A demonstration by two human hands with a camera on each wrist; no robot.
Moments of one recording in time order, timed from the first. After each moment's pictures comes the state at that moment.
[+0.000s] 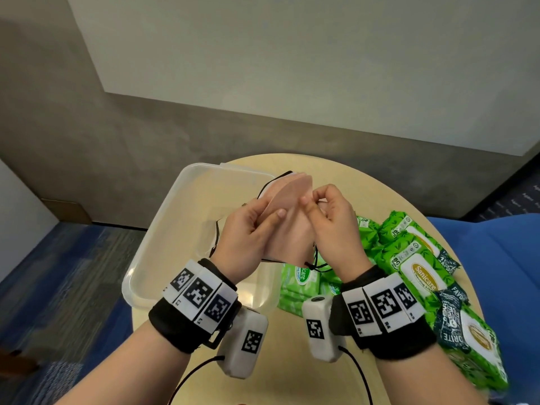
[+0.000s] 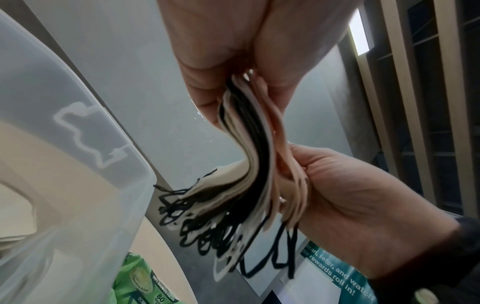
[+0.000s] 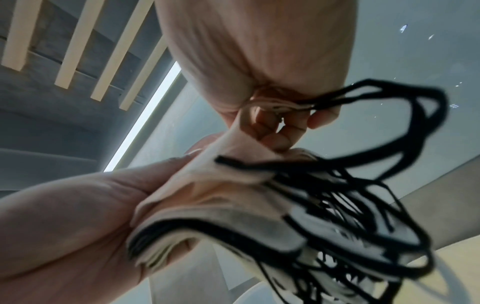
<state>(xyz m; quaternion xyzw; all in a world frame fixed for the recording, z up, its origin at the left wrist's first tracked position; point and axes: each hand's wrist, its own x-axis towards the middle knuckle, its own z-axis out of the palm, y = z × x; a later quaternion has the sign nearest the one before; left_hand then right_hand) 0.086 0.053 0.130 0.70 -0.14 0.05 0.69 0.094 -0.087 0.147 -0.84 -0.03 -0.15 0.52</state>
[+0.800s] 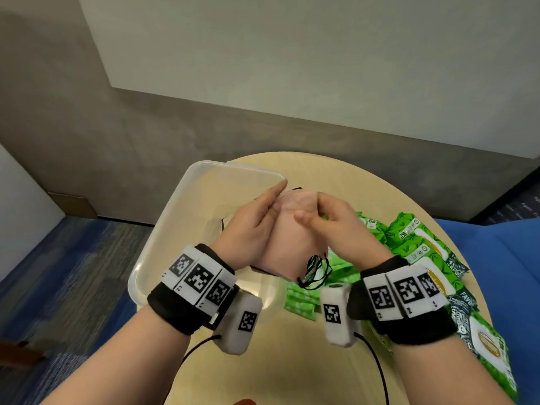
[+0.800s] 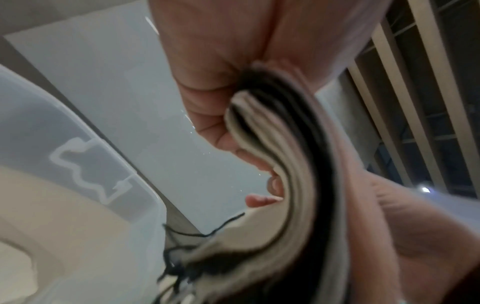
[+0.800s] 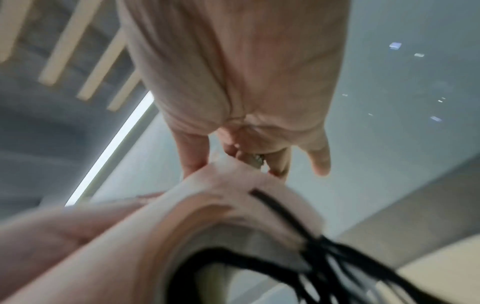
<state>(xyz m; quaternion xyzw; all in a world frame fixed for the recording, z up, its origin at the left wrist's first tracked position) 0.104 0.065 0.133 0.80 -0.15 0.02 0.58 0.108 -0.092 0.151 -0.86 -0.10 0.03 0.51</state>
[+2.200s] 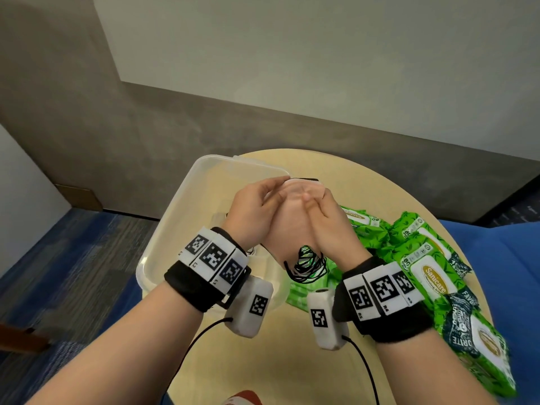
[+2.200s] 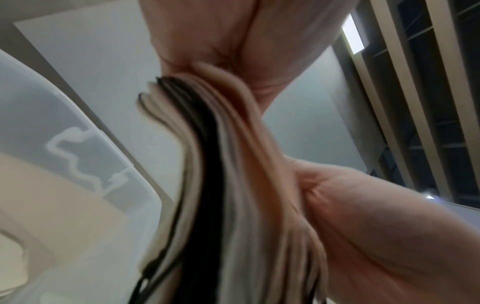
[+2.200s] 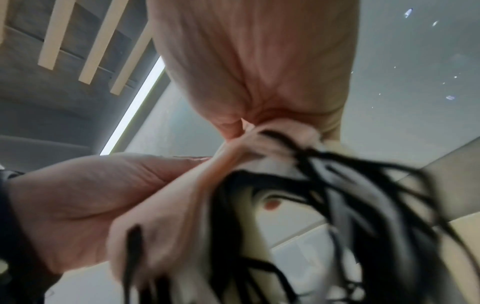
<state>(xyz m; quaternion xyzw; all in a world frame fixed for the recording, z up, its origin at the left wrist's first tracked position) 0.113 0.064 0.137 0.82 -0.08 0.07 0.57 0.108 -0.073 0.135 -0.86 -0.04 -0.03 0.50</state>
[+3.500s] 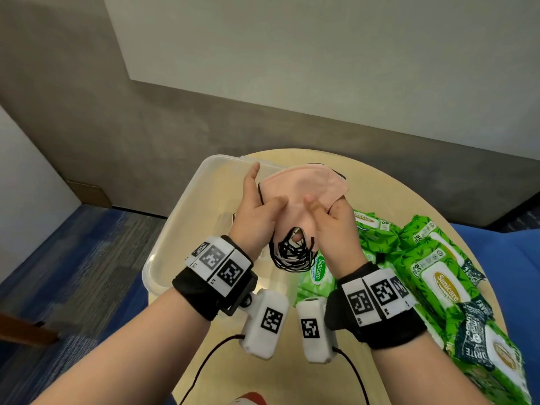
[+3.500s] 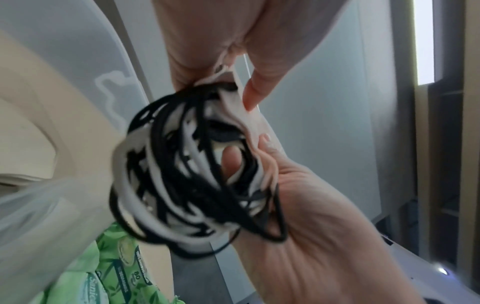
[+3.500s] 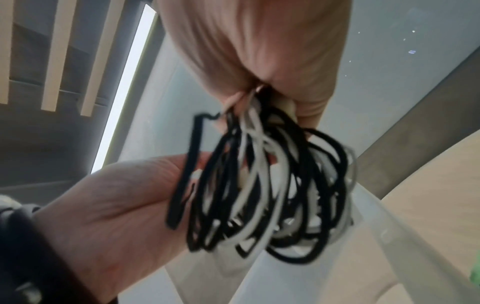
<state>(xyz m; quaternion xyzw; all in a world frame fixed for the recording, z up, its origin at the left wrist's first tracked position) 0.107 0.060 0.131 0.63 0.05 0.01 0.78 0.115 -0.058 0.121 -0.72 0.01 -0.06 0.69</state>
